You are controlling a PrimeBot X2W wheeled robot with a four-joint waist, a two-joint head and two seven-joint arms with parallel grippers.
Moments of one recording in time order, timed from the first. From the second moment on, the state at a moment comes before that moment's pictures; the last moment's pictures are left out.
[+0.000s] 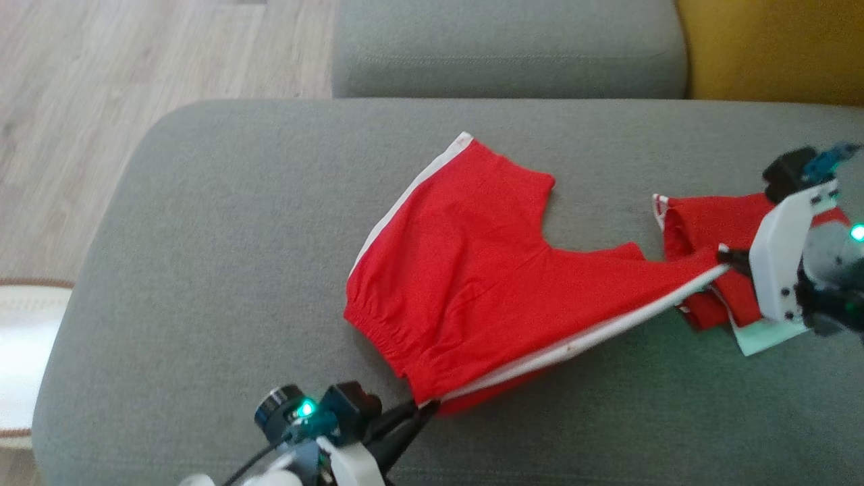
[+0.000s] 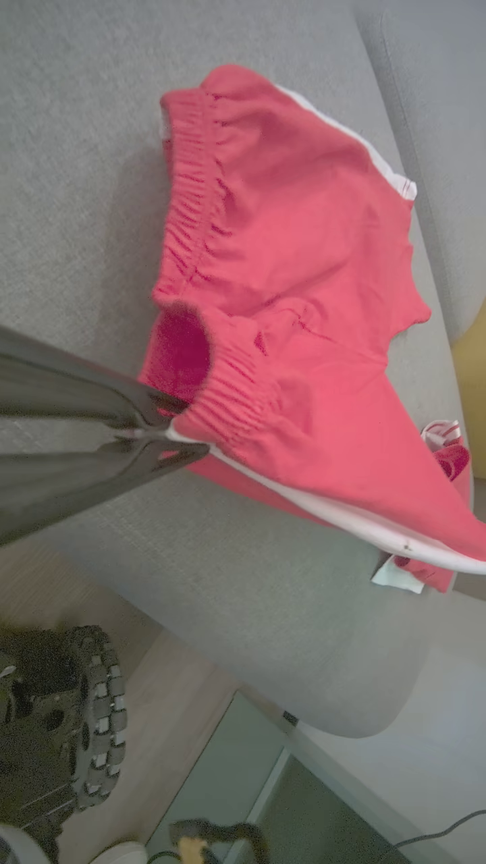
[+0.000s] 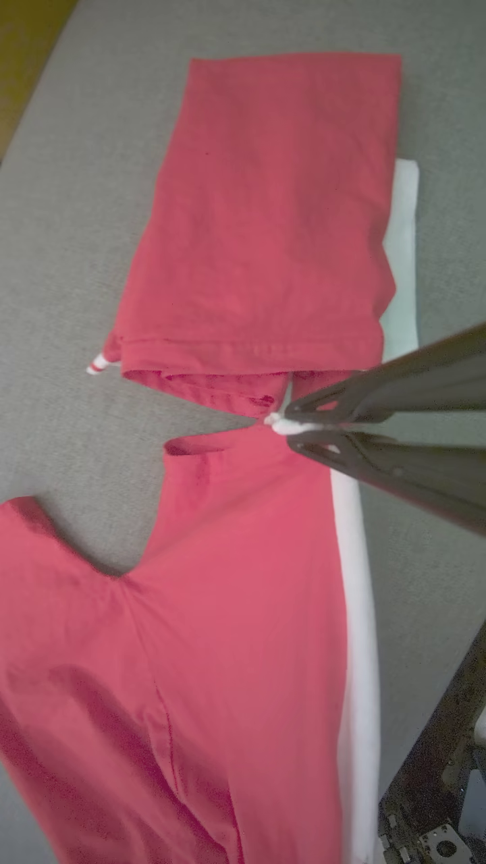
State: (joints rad) left arm -0.23 0.36 -0.97 0.23 -0.47 -0.10 -0.10; right arm -0.61 -0.70 0.71 0.43 0.86 0.12 0.77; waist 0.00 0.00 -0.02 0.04
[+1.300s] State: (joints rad) left arm -0.64 0.10 -0.92 0.50 -0.48 -0.12 -0.24; right arm -1.21 -0.43 0.62 0.93 0.45 0.12 0.68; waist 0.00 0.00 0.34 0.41
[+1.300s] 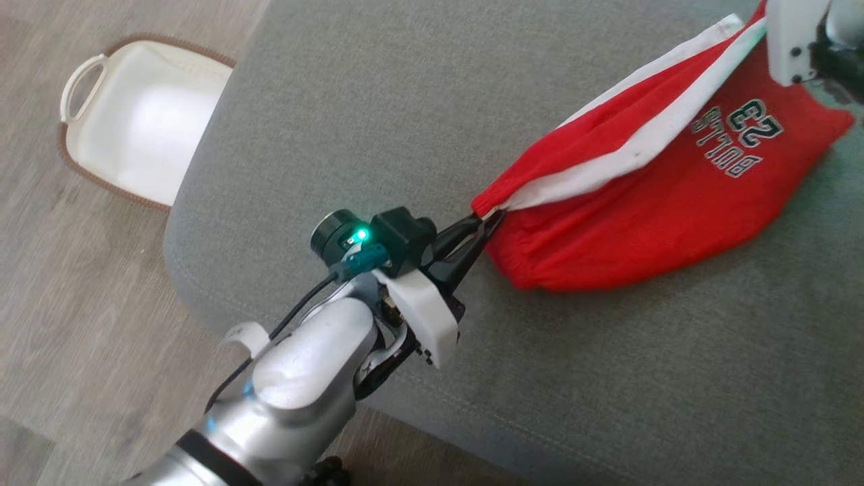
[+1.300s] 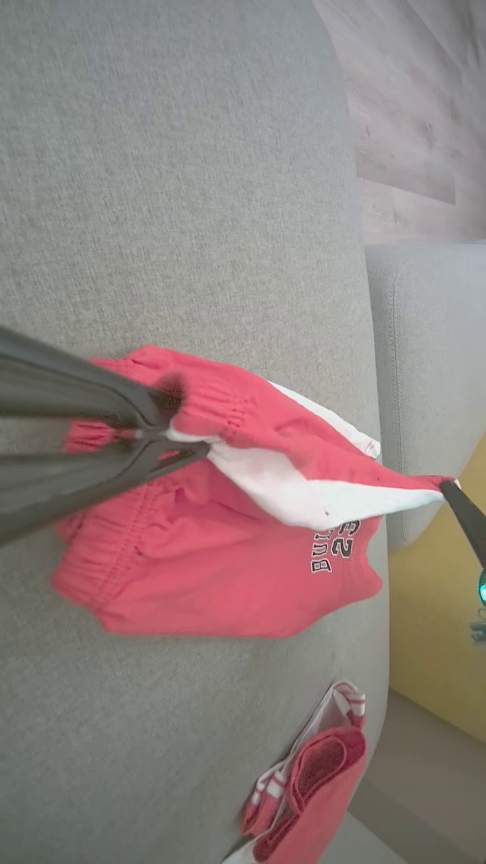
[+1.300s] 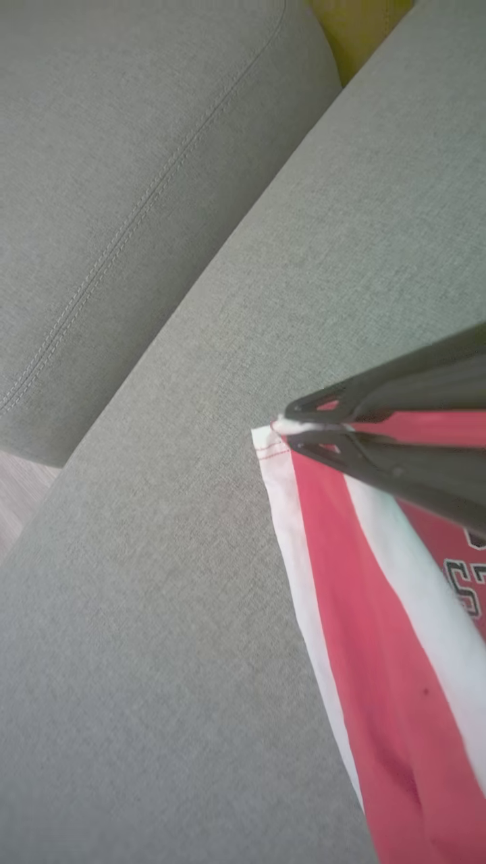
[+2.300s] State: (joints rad) left arm -0.46 0.12 -0.46 0.33 -0.42 0.05 -0.25; right arm -0.97 -0.29 0.56 0.95 0.52 0.12 -0.24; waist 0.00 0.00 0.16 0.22
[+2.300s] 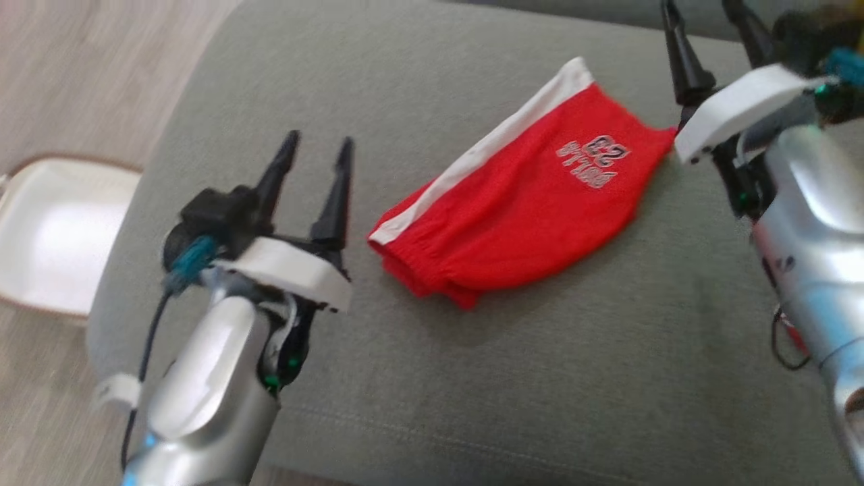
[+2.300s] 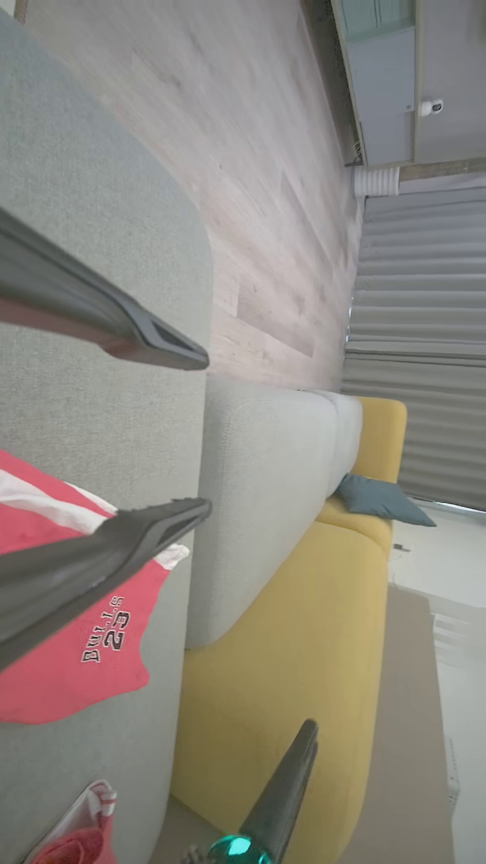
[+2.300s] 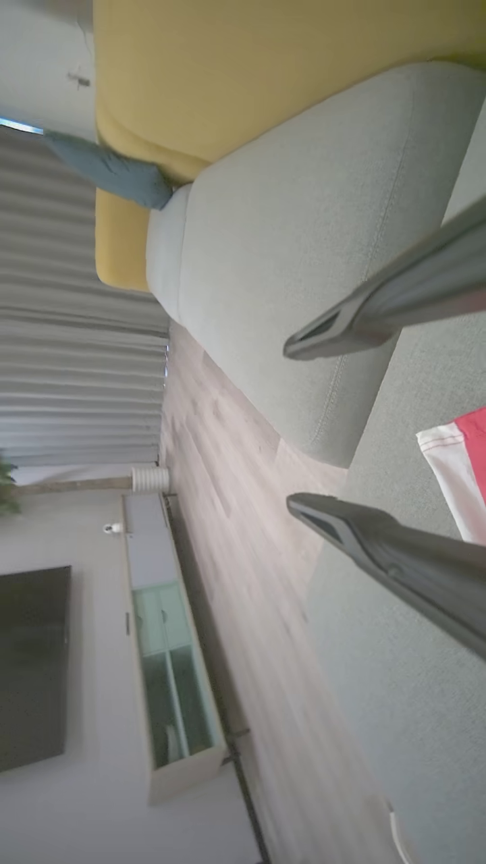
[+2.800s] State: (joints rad) left arm -0.17 0.09 -0.20 0.15 -0.29 0.08 -0.25; right arm -0.38 -0.10 0.07 0.47 0.22 0.12 -0.25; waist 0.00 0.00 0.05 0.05
